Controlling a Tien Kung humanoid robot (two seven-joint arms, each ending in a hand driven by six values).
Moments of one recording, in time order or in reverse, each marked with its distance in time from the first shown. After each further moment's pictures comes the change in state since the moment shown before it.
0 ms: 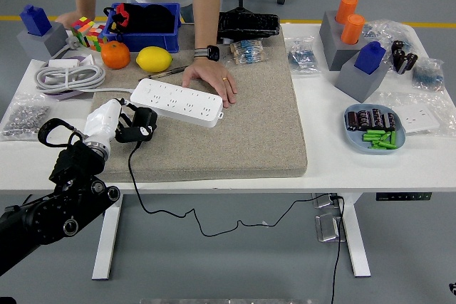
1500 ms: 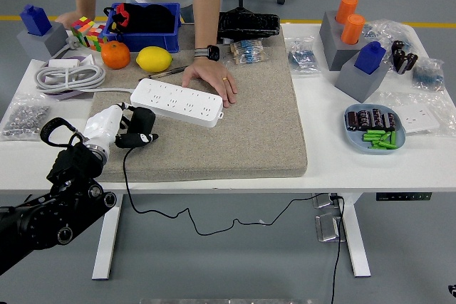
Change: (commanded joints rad) left arm 0.023 0.022 -0.010 -0.052 0.088 -0.081 0.068; right arm -0.002 0.001 -0.002 -0.001 0.002 0.007 -0.010
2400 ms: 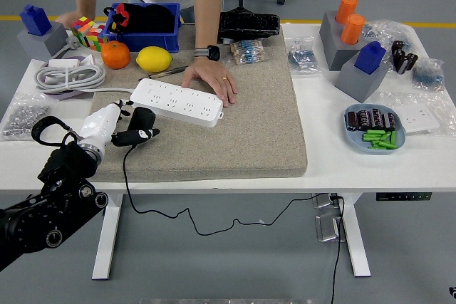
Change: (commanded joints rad) left arm 0.034 0.044 -0.045 -0.084 0.006 -0.045 -0.009; right arm -0.003 -0.001 0.000 -0.003 0.004 0.005 -0.004
